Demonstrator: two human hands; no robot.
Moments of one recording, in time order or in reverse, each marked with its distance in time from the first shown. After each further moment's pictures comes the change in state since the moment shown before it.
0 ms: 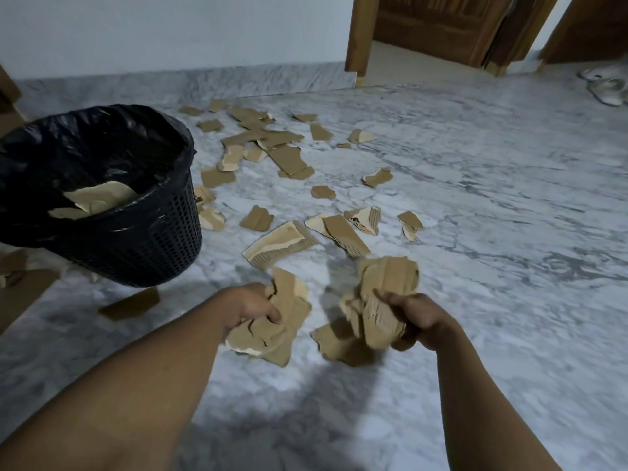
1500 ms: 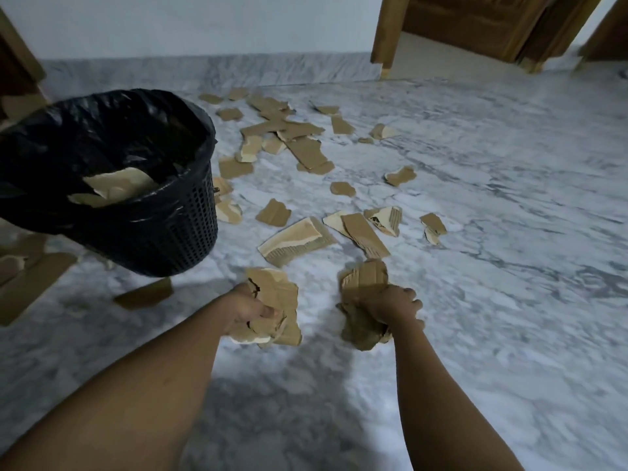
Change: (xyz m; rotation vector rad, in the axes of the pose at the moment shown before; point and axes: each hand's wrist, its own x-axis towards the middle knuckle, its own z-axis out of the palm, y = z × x) left_hand 0.048 -0.068 -0.021 -0.206 0.126 -0.121; right_hand 0.042 -0.021 0.085 -0.689 0.378 0.108
